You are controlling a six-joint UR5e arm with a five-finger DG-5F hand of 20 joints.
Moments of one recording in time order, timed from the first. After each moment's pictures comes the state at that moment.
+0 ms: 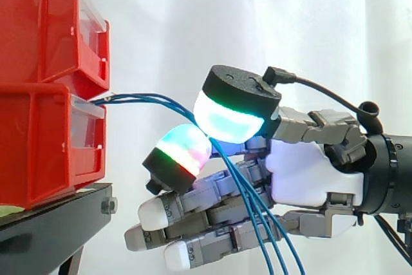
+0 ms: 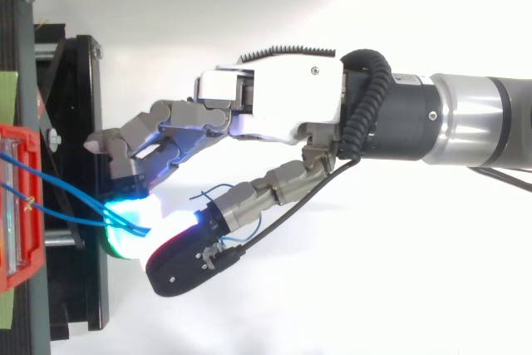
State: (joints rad) arm 0.10 -2.37 -1.18 -2.65 -1.44 -0.05
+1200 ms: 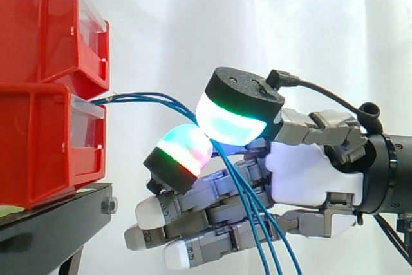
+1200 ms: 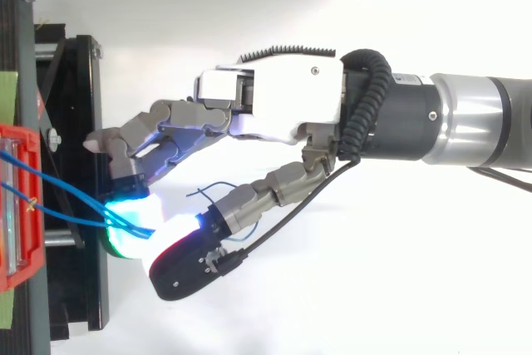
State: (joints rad) arm 0.10 -2.37 -1.18 -2.65 -1.44 -0.06
